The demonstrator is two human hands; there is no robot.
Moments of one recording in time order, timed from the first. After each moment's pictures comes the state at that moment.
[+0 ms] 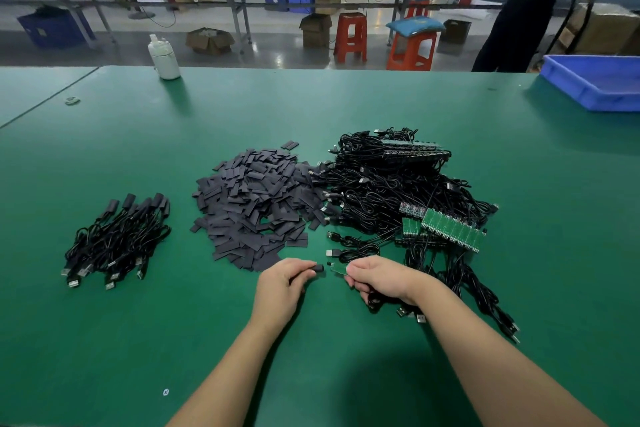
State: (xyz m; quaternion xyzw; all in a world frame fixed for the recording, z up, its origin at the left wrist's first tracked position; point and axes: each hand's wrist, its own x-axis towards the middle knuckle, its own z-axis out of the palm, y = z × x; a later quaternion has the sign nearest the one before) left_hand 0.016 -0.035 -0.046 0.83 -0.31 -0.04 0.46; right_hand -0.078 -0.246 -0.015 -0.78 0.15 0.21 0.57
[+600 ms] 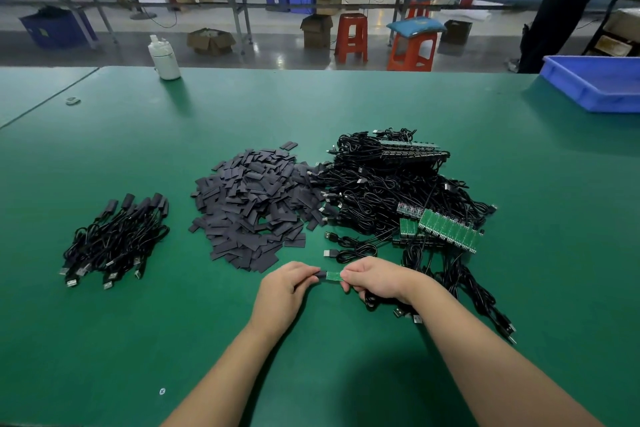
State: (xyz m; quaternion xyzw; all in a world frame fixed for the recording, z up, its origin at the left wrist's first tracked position) left_hand 0.009 -0.035 -0.044 0.82 -0.40 0.01 0.40; right_hand -0.073 -0.248 -0.019 -0.83 0.14 0.22 0.49
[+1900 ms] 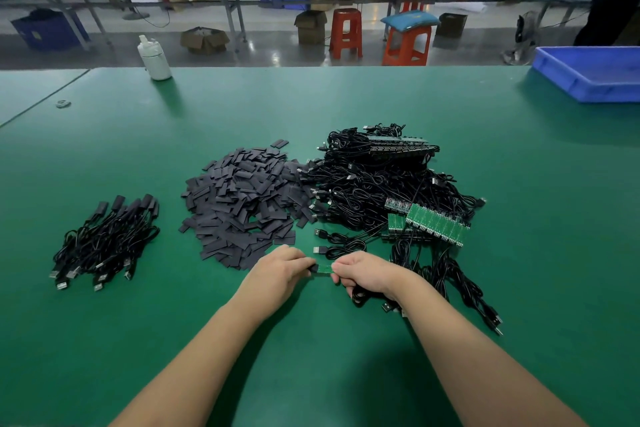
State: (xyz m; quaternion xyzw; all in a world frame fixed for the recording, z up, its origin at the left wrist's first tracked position) left_hand 0.025 -0.042 -0.013 0.79 -0.56 0.06 0.25; right_hand -0.076 -0.245 -0.019 -0.78 0.17 0.20 0.57
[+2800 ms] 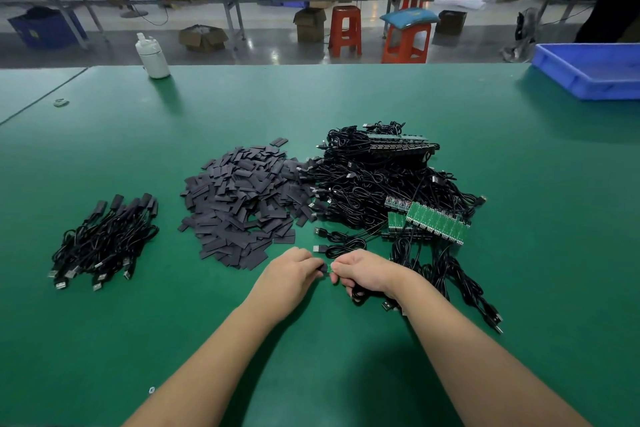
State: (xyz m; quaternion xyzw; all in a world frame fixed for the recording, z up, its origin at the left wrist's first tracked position) left_hand 0.007 -0.056 -0.012 0.81 -0.53 0.04 0.23; right_hand -0.076 -0.243 -0.017 -0.79 0.17 0.19 0.56
